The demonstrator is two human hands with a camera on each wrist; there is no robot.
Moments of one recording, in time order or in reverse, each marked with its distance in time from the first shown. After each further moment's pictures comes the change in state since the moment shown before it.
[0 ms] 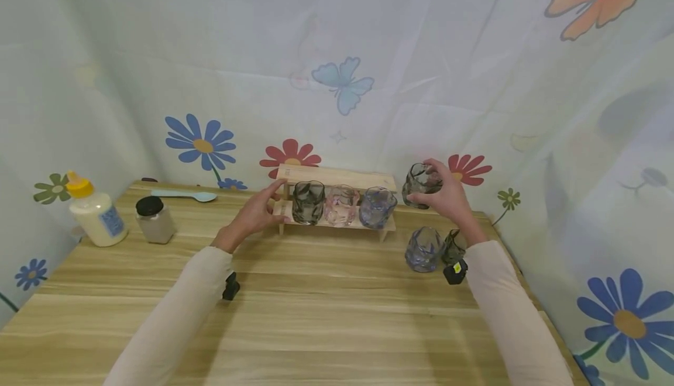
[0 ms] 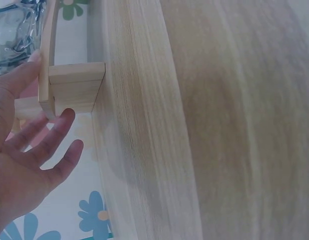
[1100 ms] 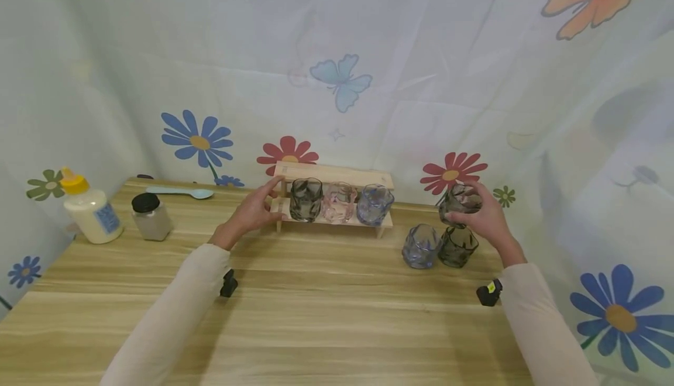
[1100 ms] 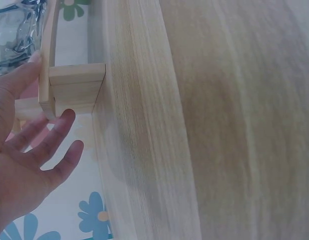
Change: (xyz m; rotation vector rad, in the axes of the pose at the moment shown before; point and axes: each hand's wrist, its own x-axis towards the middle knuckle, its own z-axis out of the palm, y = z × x) left_hand -0.003 0.002 -0.002 -0.002 -0.007 0.013; right_hand -0.054 0.054 -0.046 -0.069 0.022 0.162
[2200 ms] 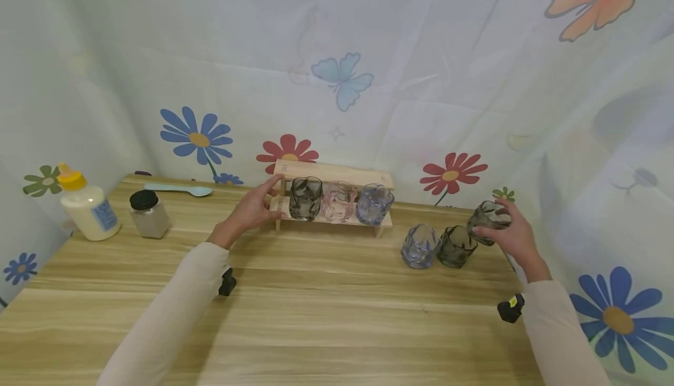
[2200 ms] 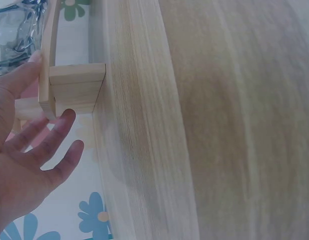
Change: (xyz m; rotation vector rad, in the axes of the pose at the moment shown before) left_hand -0.001 0.001 -0.001 -0.016 -0.003 -0.006; right_hand -0.027 0.055 -0.022 -0.073 0.045 0.102
